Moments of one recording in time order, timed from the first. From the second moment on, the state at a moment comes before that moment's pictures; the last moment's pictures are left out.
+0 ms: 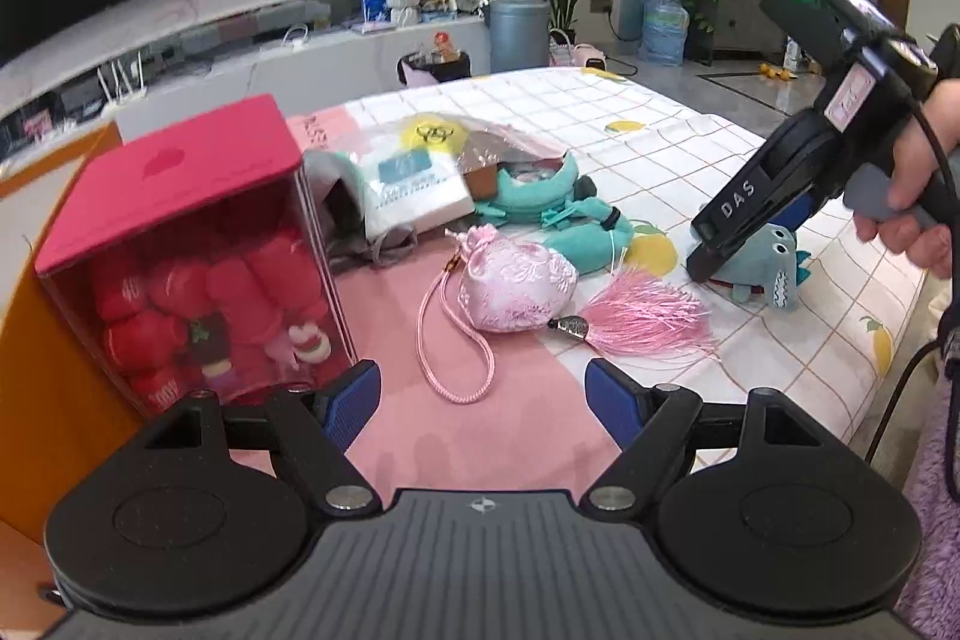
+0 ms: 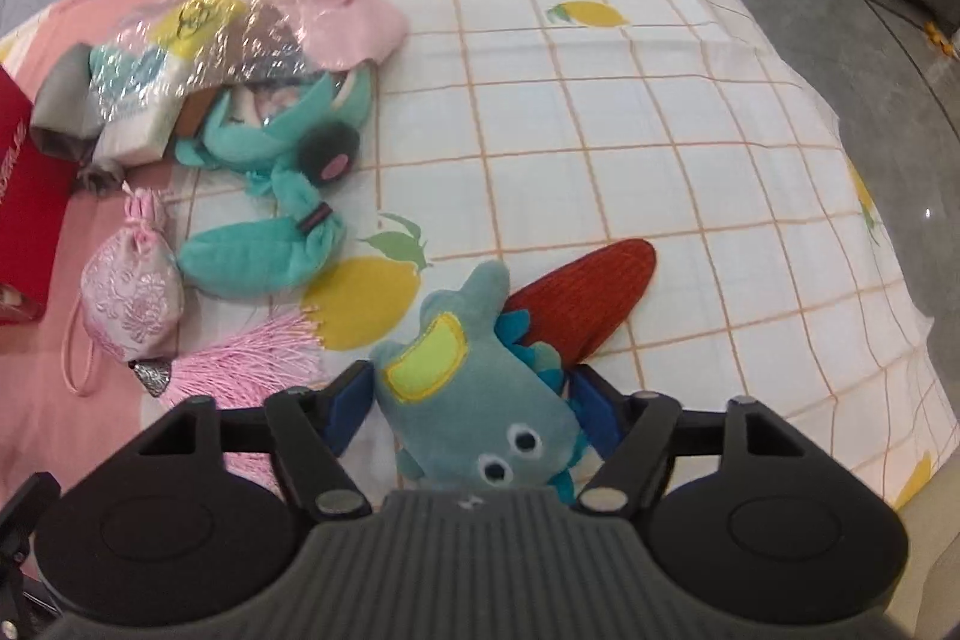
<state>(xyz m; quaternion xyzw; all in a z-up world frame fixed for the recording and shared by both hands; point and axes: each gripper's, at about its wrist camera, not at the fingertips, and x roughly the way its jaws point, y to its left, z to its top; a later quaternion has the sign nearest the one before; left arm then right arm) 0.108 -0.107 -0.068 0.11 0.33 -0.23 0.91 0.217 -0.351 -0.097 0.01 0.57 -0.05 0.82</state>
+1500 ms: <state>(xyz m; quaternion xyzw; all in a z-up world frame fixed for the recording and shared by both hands) 0.166 -0.166 -0.108 0.08 0.31 -0.18 0.93 0.230 -0.349 -0.093 0.01 0.53 0.00 0.85</state>
